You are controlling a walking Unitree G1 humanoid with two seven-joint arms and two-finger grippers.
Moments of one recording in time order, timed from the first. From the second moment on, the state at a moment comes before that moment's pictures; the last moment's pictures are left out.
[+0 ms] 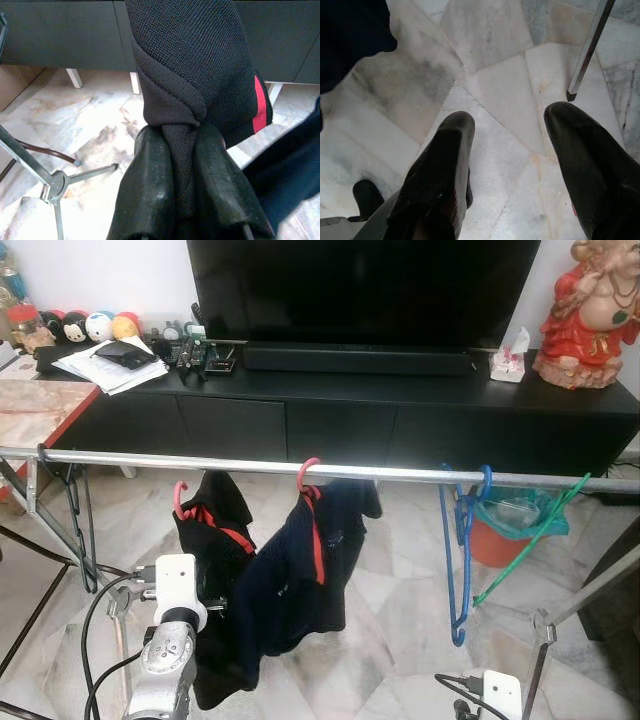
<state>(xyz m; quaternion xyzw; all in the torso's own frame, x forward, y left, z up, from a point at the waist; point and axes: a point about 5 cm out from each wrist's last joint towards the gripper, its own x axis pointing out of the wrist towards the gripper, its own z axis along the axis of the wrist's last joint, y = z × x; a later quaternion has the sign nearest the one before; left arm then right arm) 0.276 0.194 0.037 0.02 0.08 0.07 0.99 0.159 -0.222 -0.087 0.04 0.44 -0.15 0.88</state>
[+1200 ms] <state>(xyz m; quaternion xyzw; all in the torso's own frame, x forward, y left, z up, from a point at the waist) 0.275 0.193 0.031 0.01 0.09 0.07 0.99 0.164 -0.226 -0.084 0.03 0.44 -0.15 0.89</state>
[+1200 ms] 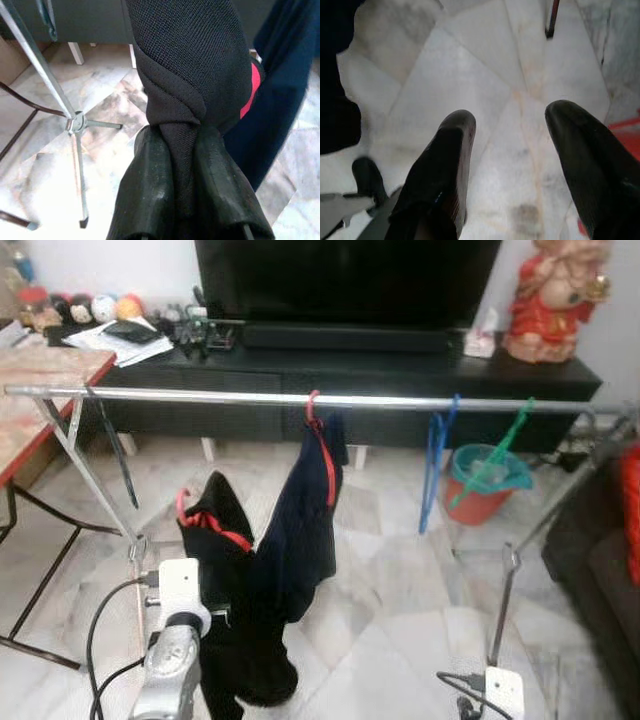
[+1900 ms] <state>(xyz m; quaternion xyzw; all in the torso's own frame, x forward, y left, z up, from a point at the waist) 0.276 0.186 0.034 0.01 0.09 0.05 0.99 0.161 -0.232 -0.084 0.02 0.43 -0.15 0.89</state>
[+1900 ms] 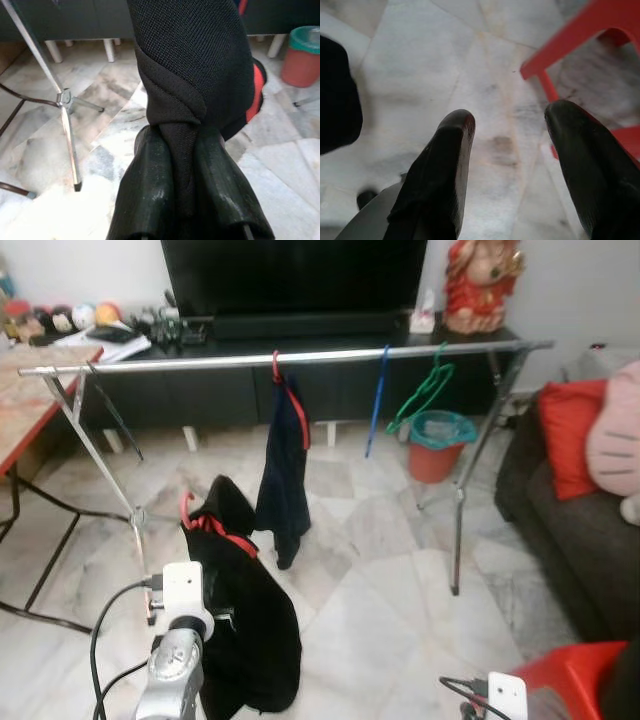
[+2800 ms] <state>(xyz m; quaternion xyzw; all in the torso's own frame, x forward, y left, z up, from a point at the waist) 0.278 0.156 0.049 0.06 0.16 -0.29 0.94 0.200 -0.212 -0.063 -0.06 0.35 0.03 0.94</state>
